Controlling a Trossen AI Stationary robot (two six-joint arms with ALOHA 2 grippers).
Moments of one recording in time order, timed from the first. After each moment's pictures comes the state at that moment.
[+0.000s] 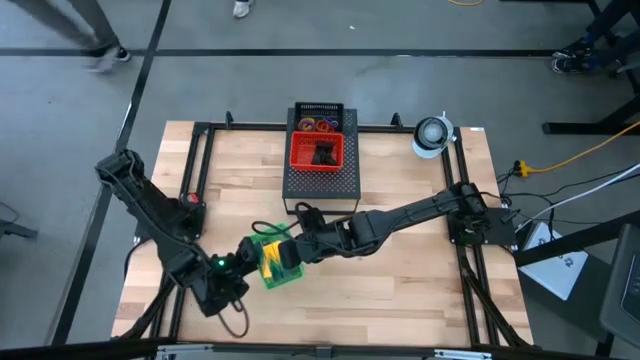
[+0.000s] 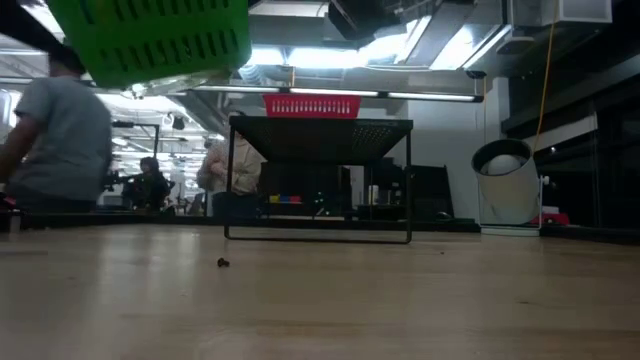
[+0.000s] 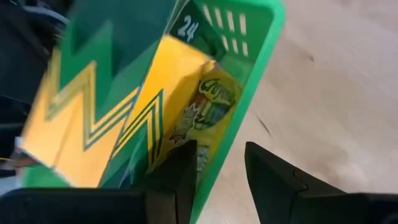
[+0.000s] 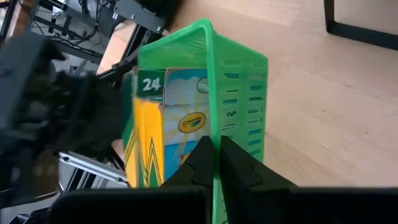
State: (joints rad) left arm -0.84 1.36 0.97 -0.71 -0.77 0.23; right arm 0.34 2.07 1.94 -0.69 0.31 1.33
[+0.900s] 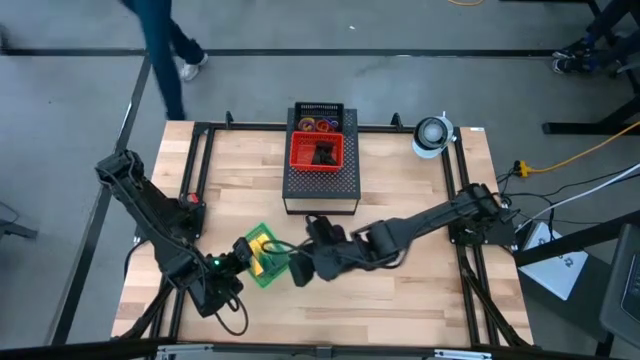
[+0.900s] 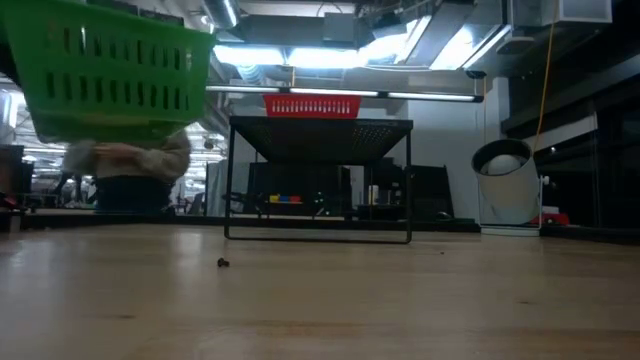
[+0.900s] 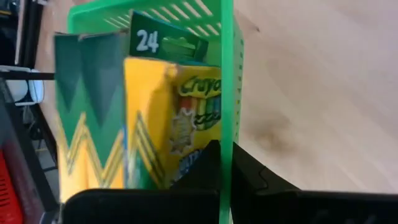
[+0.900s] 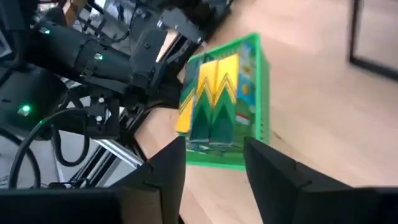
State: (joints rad) left arm -0.86 1.36 0.98 -0.86 -0.63 0.11; right arm 0.44 2.00 1.94 -0.67 0.43 1.20
